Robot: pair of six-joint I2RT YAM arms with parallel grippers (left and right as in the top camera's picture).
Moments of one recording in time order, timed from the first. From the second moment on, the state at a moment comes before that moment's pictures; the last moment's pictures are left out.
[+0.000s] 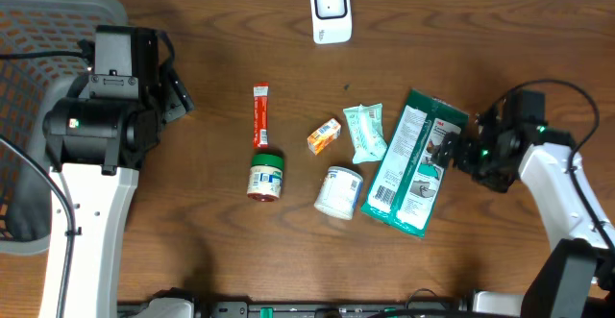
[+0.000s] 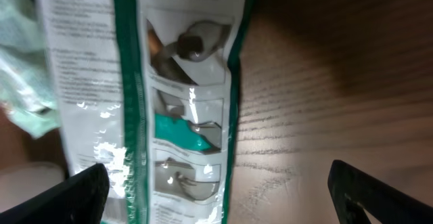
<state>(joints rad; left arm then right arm) -0.08 1.34 1.57 -1.22 -0.30 -0.50 -0.16 1.52 0.92 -0.79 -0.27 0.22</state>
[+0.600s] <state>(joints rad) -0.08 1.34 1.57 -1.22 -0.30 -0.50 -0.16 1.47 0.58 -0.25 -0.44 0.27</state>
